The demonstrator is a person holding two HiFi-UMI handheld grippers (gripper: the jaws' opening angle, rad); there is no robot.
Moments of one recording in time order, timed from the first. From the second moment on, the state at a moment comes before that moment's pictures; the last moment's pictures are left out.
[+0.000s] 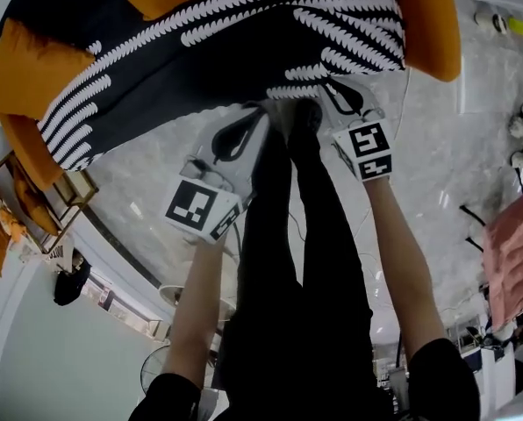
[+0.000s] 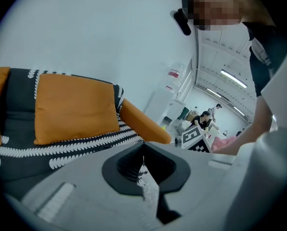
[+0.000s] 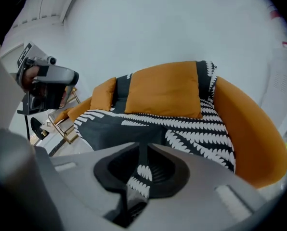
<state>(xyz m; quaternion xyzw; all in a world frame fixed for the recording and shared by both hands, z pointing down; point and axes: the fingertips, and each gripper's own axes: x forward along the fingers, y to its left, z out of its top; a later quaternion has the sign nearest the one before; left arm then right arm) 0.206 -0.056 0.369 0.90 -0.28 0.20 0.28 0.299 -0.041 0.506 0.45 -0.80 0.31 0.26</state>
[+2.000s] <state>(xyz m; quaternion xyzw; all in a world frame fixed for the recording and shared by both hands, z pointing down) 0.199 -0.035 0.411 0.88 -0.29 0.21 0.31 0.279 -0.031 0.621 0.40 -0.78 0.32 0.37</state>
